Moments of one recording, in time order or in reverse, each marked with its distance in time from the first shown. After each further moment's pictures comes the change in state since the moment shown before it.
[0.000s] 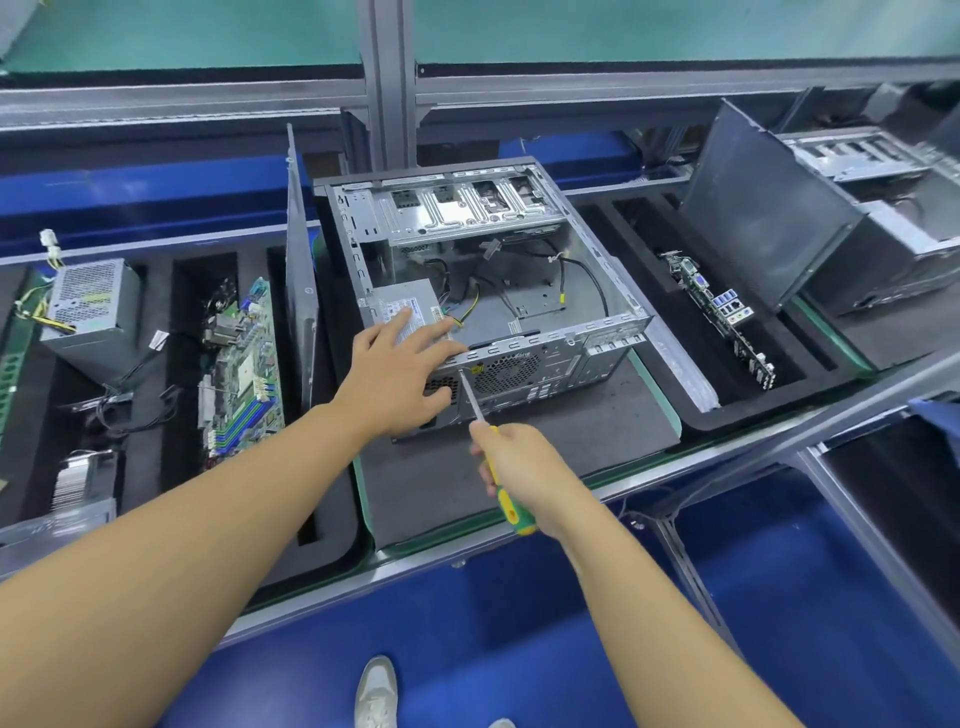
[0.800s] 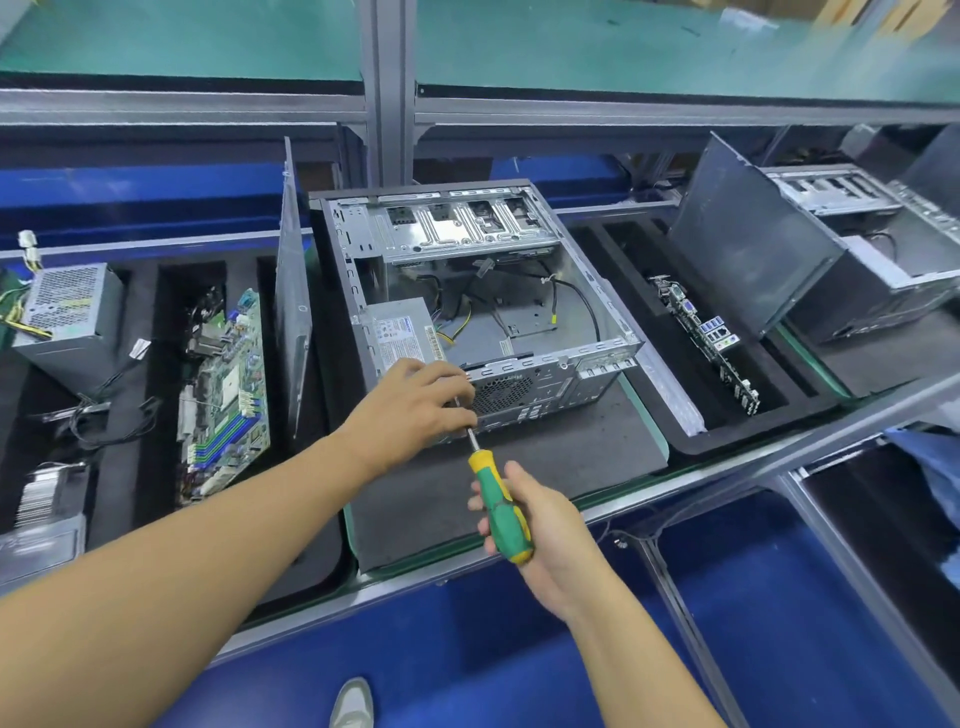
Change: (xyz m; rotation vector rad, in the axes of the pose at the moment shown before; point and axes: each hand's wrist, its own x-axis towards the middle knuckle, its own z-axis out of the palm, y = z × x) left_hand -0.005 0.018 -0.009 0.034 0.356 0.593; right_hand -0.022 0.038 -0.001 0.724 -0.035 0.139
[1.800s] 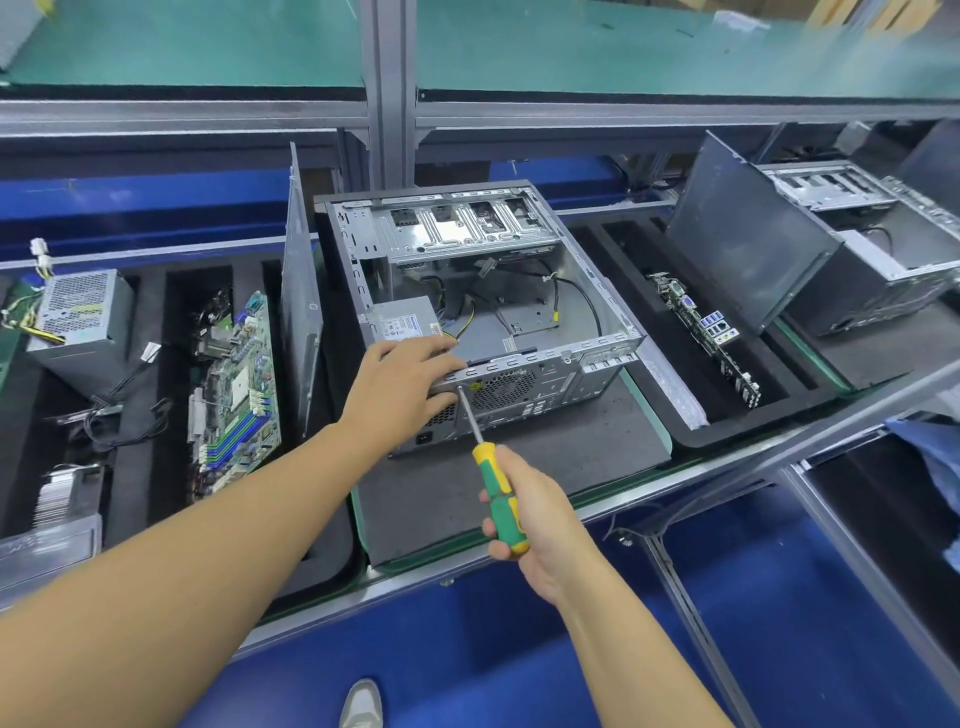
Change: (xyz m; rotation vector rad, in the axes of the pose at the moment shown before) left_hand -0.005 -0.016 0.014 -0.079 -0.137 -0.575; right_hand -0.010 -0.008 0.024 -0.142 0.122 0.067
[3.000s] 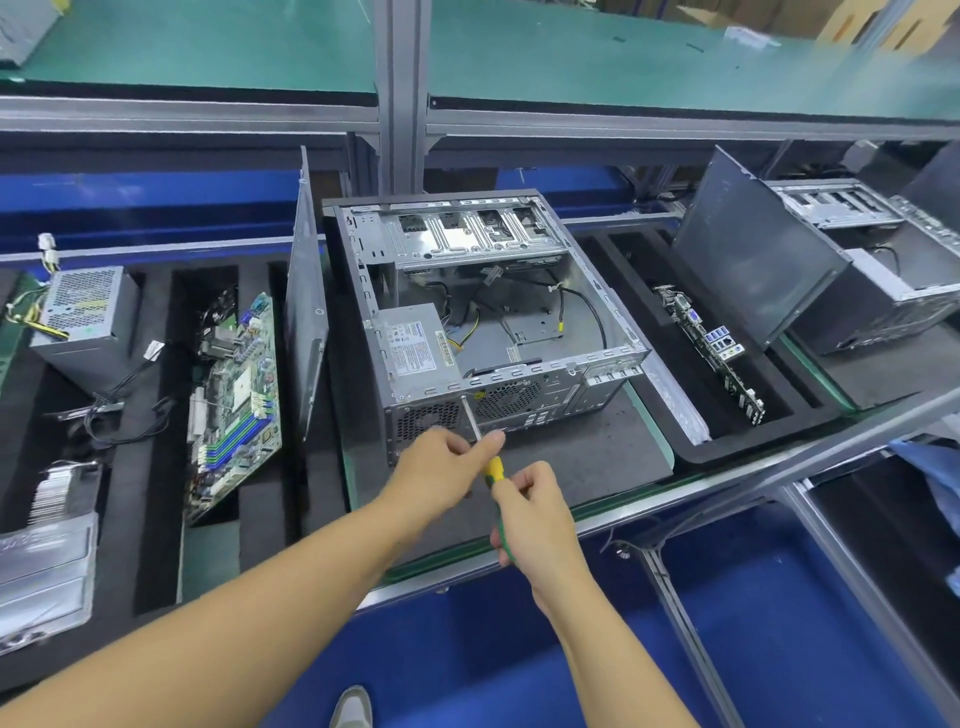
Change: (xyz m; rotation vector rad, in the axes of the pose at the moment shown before) left_hand -0.045 0.078 -0.006 -0.942 -0.248 -0.748; right_hand 0.010 0.008 0.000 -0.387 0.178 -0.311
